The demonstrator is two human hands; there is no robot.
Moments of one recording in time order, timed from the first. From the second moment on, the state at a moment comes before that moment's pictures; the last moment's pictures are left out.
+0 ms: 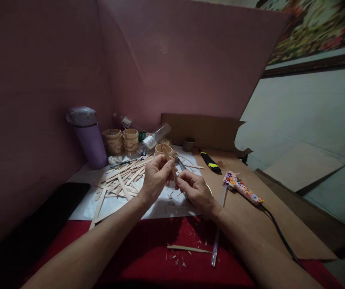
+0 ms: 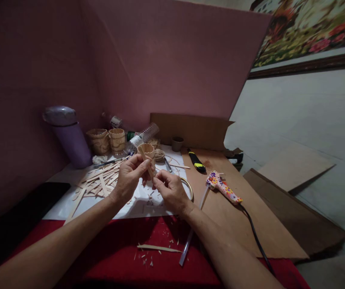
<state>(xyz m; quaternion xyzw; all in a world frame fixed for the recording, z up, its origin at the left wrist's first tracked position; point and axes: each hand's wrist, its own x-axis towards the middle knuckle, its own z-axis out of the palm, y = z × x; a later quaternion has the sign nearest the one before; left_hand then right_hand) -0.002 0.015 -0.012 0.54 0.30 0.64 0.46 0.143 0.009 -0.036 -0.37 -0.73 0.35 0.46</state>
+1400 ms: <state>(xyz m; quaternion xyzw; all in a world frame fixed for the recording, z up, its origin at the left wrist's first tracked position) -0.005 0.021 -0.024 0.84 0.46 0.19 0.21 0.172 0.085 -0.022 -0.73 -0.68 -0.06 0.06</state>
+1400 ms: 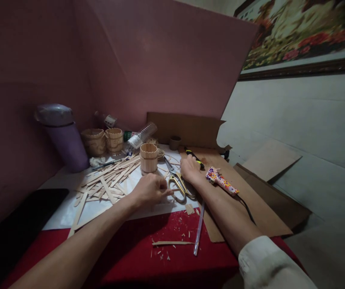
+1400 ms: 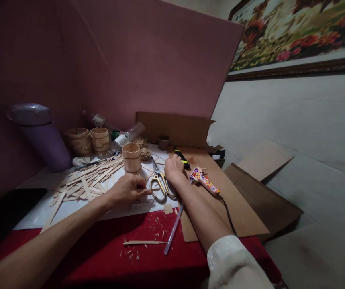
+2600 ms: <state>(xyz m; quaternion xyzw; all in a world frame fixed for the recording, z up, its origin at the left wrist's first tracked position) -0.006 0.018 -0.005 0.55 0.33 0.66 0.40 0.170 0.012 -0.012 -0.67 -0.75 0.02 0.02</state>
